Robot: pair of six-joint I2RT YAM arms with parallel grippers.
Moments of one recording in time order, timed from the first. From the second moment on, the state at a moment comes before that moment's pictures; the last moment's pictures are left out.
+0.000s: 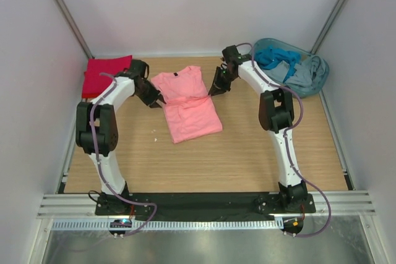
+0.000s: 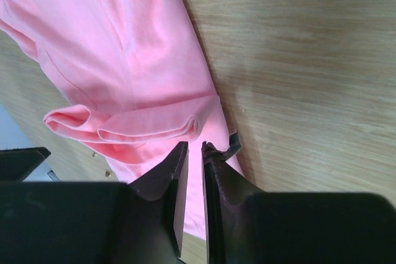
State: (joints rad) left arm -0.14 1.93 1.48 -0.71 0.24 -0.89; right arm 0.35 2.46 2.21 -0.88 -0.40 0.60
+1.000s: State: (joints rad) left arm -0.14 2.16 1.78 -0.76 0.16 -0.85; right arm 0.33 2.48 2.24 -0.78 -0.37 0.64
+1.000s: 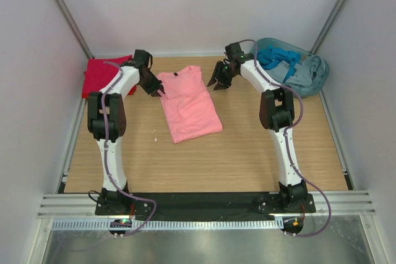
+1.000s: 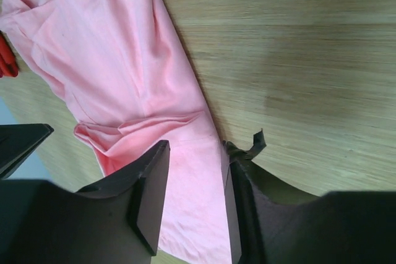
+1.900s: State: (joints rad) left arm -0.29 1.71 1.01 -0.66 0.35 -0.83; right arm 0.36 2.10 1.53 -0.79 -0.54 0.36
